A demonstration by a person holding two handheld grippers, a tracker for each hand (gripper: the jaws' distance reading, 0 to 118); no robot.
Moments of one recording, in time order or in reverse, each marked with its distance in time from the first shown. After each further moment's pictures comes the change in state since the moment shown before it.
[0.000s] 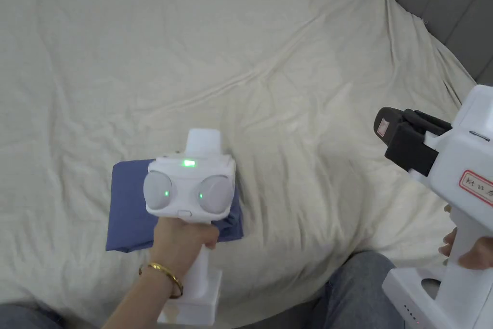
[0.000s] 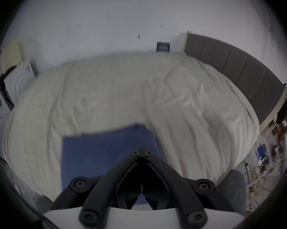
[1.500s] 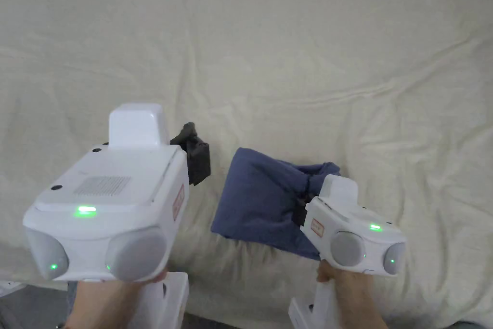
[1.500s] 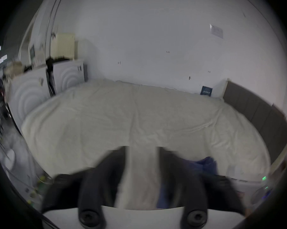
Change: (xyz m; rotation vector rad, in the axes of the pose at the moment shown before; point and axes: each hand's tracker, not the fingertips) left arm -0.185 -0.020 0.134 0.374 0.233 0.309; right arm -0.152 -0.167 -0.228 -0.448 0.075 0.113
